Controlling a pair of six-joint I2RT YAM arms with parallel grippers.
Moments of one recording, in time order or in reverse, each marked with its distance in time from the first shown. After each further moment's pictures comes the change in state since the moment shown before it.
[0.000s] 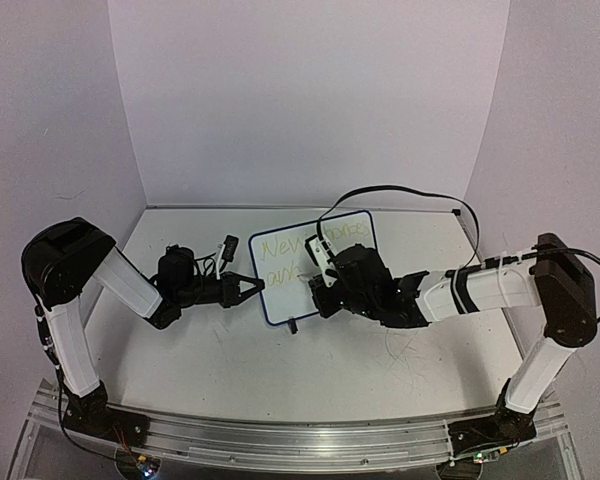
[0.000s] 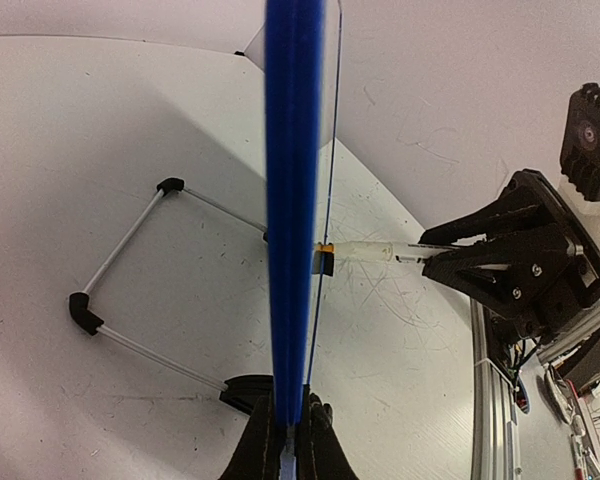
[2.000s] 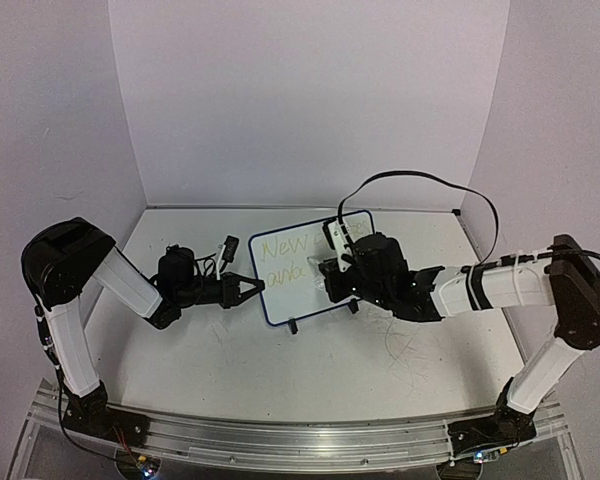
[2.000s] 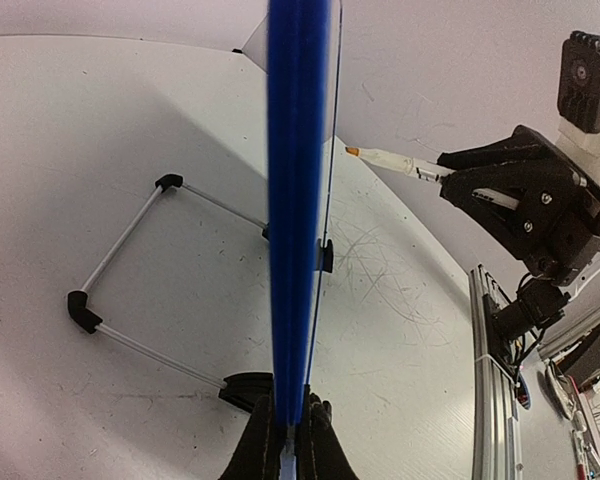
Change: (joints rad) left arm 0.000 0.000 0.000 -0.007 0.003 0.011; right arm -0.055 -0.071 -0.045 0.085 -0.021 0.020
